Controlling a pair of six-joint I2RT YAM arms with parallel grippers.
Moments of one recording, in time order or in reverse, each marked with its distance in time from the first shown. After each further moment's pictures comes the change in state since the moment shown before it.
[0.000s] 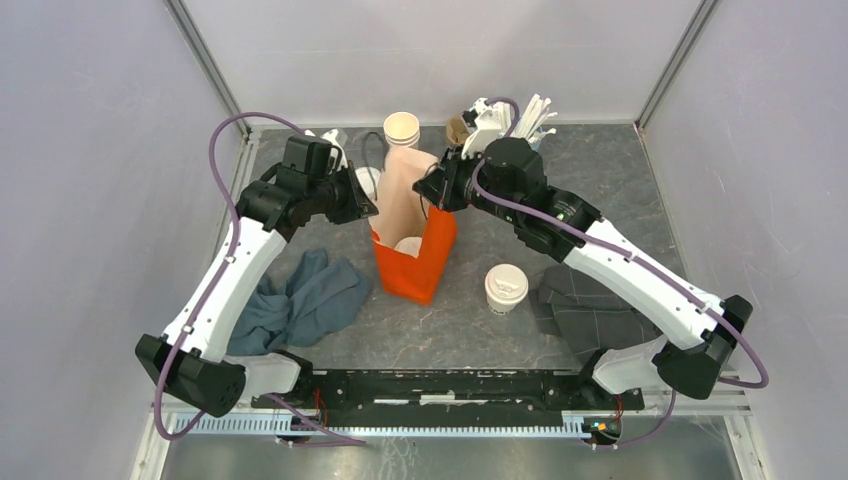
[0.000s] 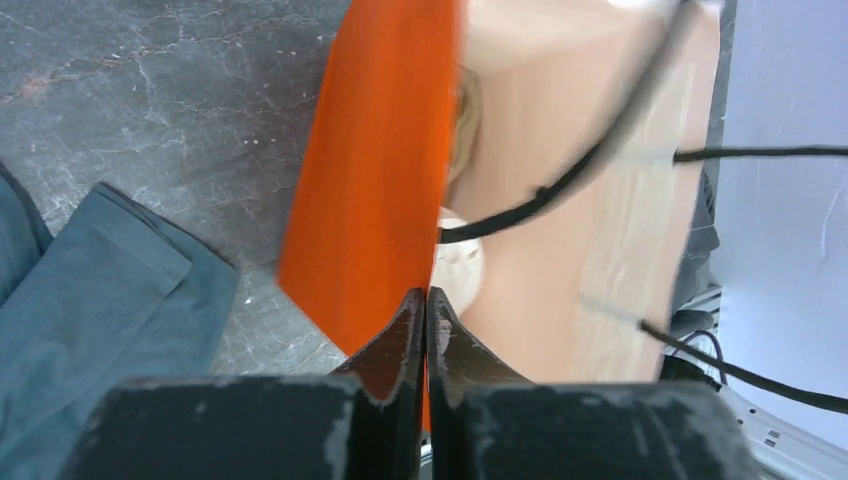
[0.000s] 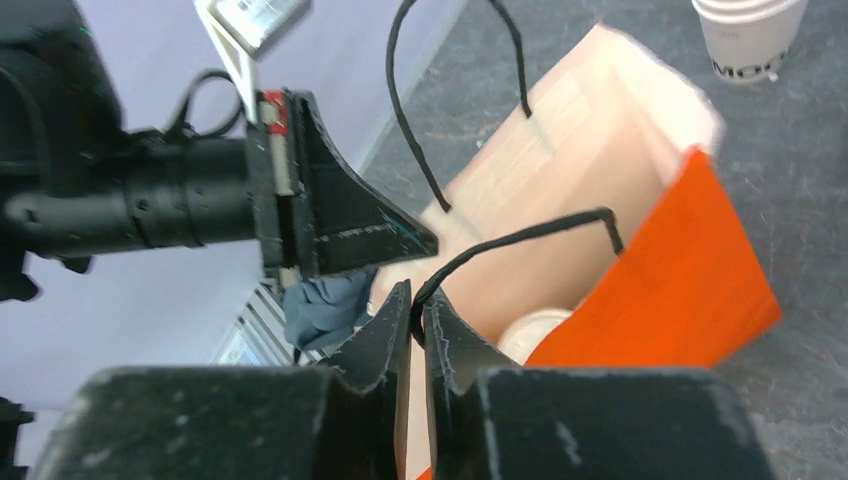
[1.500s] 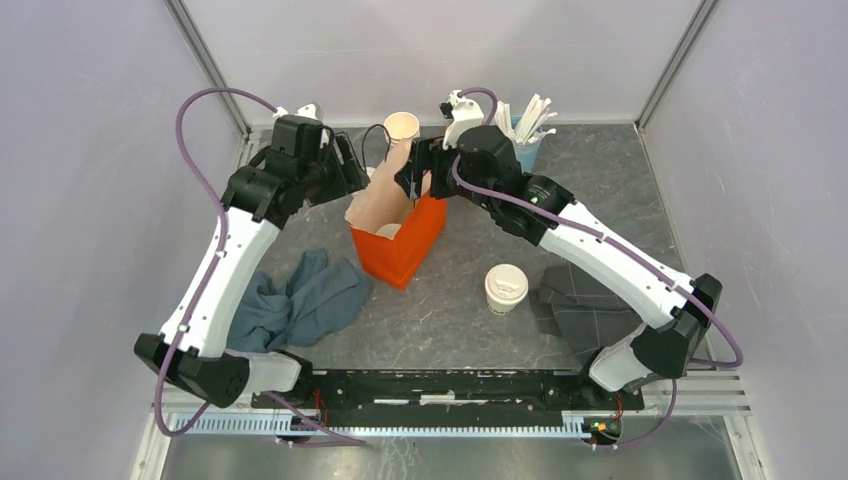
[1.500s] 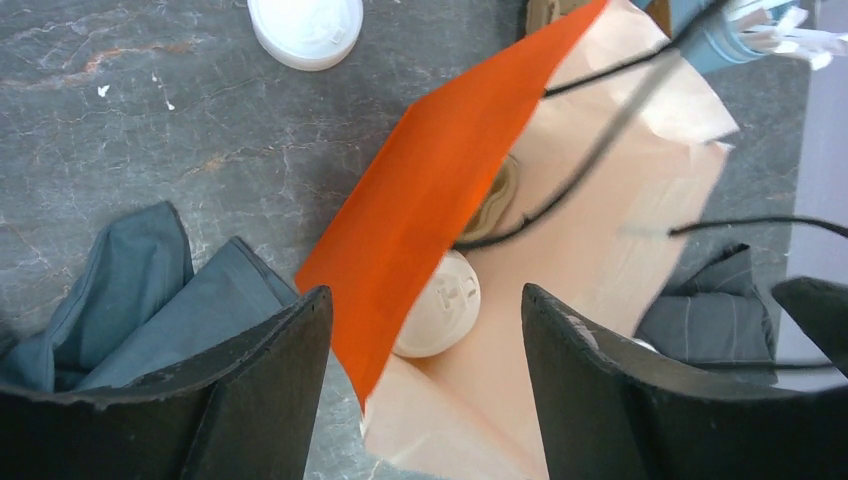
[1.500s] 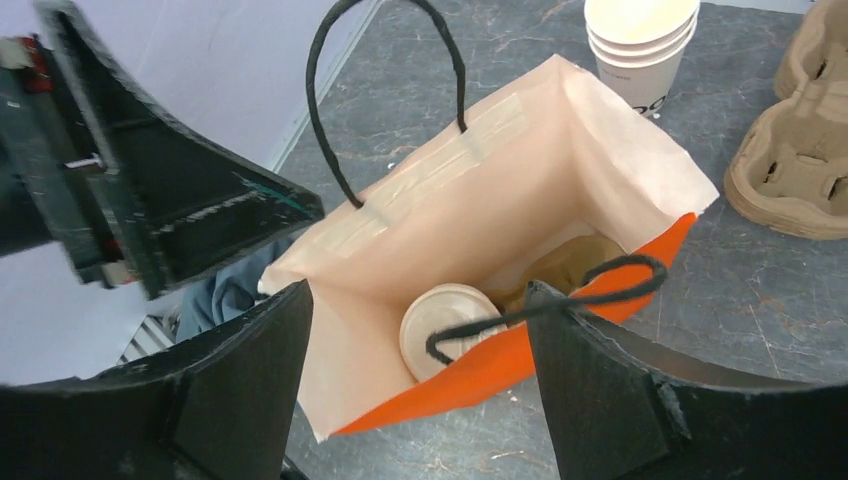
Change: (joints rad) left arm 0.007 0.026 0.177 -0.077 -0.289 0.000; right arm -0.002 0.132 0.138 -0.050 0.128 -0.153
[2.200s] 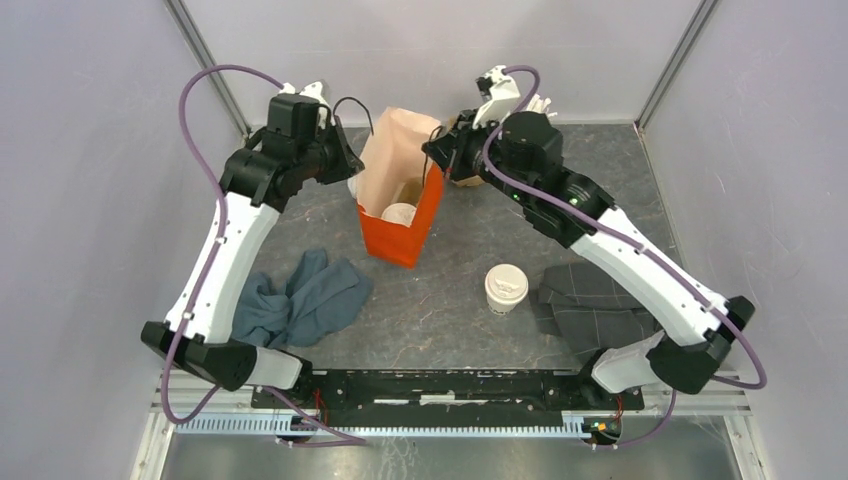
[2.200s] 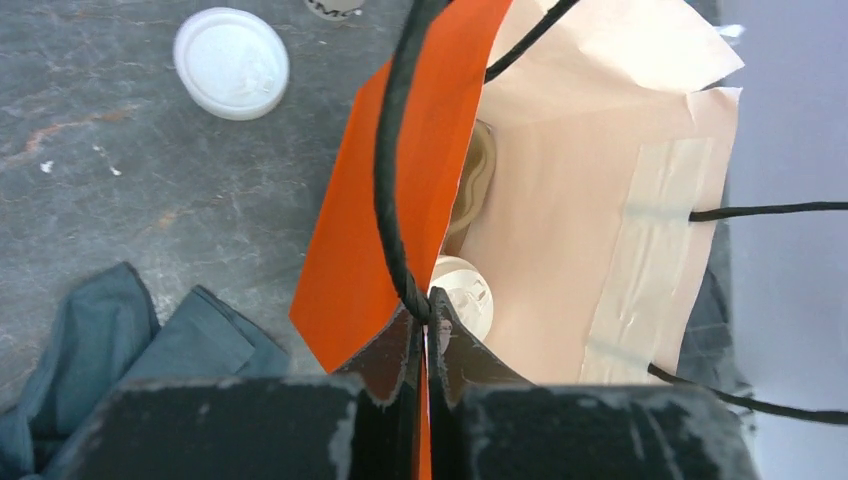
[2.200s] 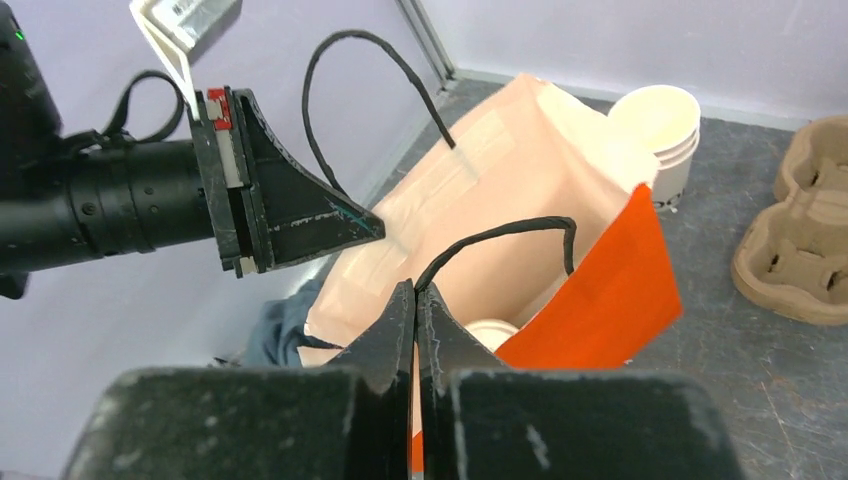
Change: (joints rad) left arm 0.014 0.117 0.159 0.004 0.118 0.075; right arm -0.046 -0.079 0.039 0.067 -0.057 -0.005
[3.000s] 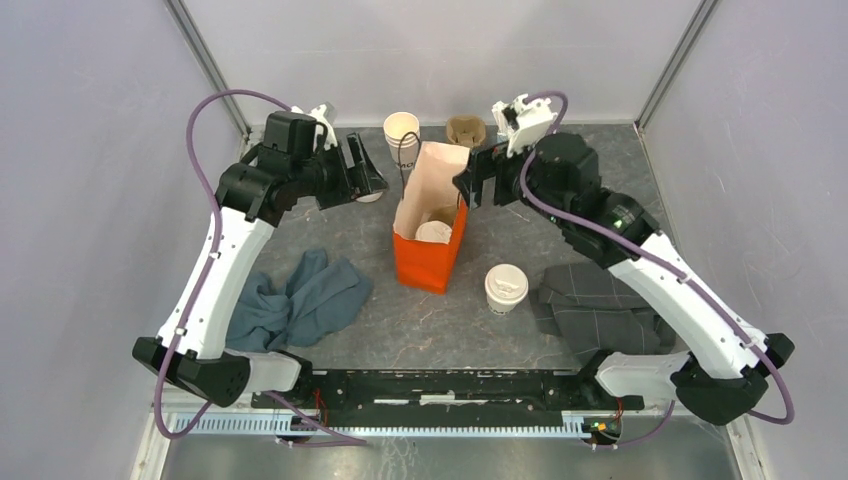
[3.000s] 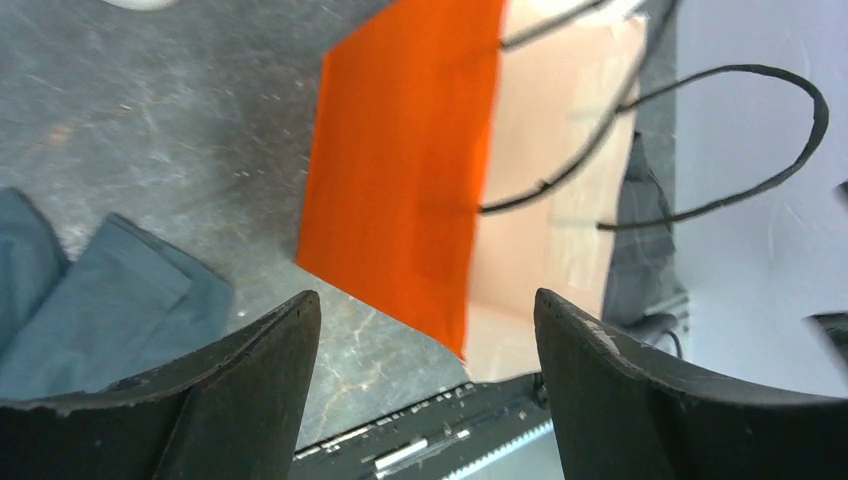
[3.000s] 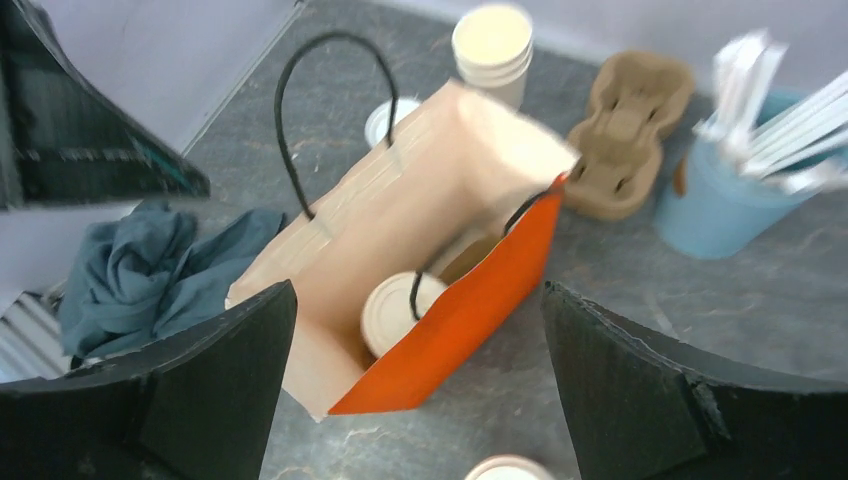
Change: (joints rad) left arm 0.003 -0.090 -0.087 -0.064 0.163 -0.046; right arm -0.044 -0.213 -0.185 -0.211 0.077 -0.171
